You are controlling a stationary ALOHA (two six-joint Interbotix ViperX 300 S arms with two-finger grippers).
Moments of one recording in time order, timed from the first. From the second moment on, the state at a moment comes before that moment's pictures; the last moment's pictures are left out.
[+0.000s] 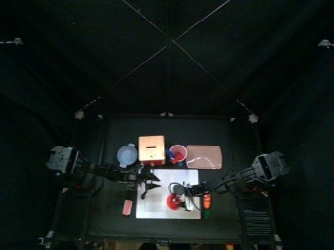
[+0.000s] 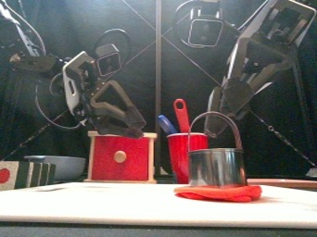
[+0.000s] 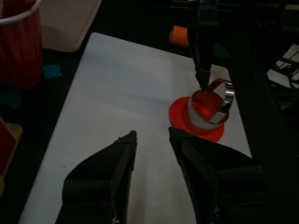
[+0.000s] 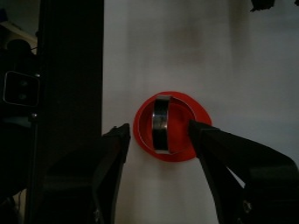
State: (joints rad) left arm -0.08 0.03 0.92 -0.09 -0.55 -0.20; right arm 0.25 -0.04 0.69 0.16 0.11 0.13
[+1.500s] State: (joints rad) left arm -0.32 0.32 0.80 -0.25 -0.98 0.00; right arm 0.68 0.09 0.93 1.07 -0.93 -0.31
